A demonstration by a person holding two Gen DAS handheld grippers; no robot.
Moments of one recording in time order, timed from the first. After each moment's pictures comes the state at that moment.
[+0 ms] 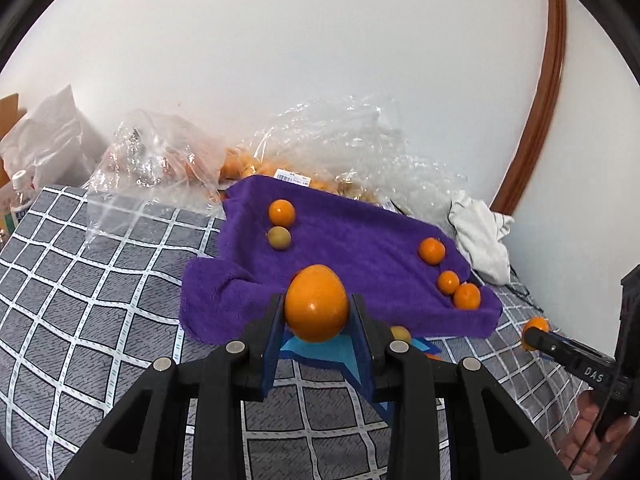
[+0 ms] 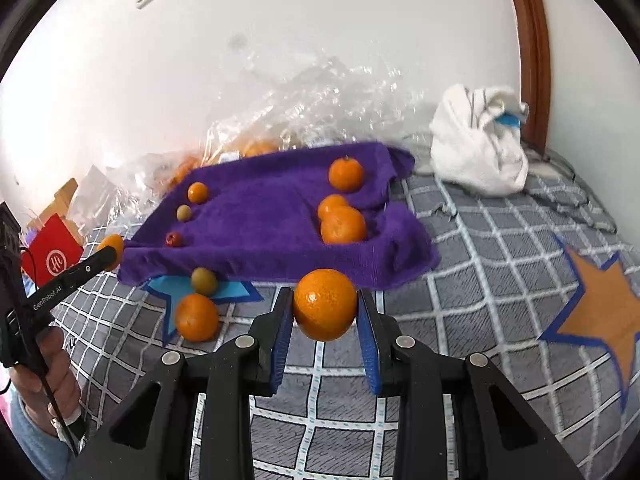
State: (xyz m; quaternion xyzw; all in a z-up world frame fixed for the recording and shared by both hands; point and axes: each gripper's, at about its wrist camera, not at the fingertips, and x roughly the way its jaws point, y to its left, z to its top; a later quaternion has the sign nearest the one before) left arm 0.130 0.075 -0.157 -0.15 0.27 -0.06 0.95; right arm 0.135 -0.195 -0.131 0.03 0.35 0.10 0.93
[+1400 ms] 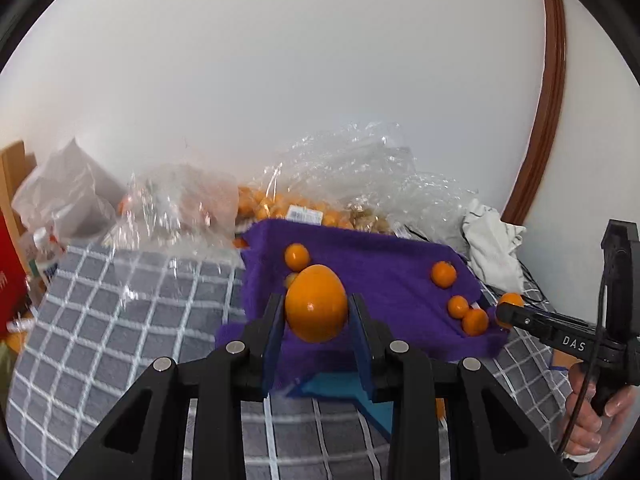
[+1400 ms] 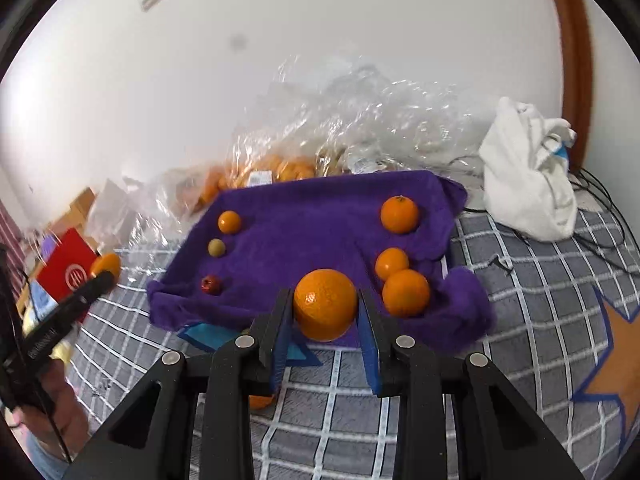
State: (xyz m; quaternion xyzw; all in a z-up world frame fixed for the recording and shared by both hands) left arm 0.148 0.075 -0.099 -0.09 0.27 -0.02 0.96; right arm 0.201 -0.151 -0.101 0.03 0.39 0.14 0.91
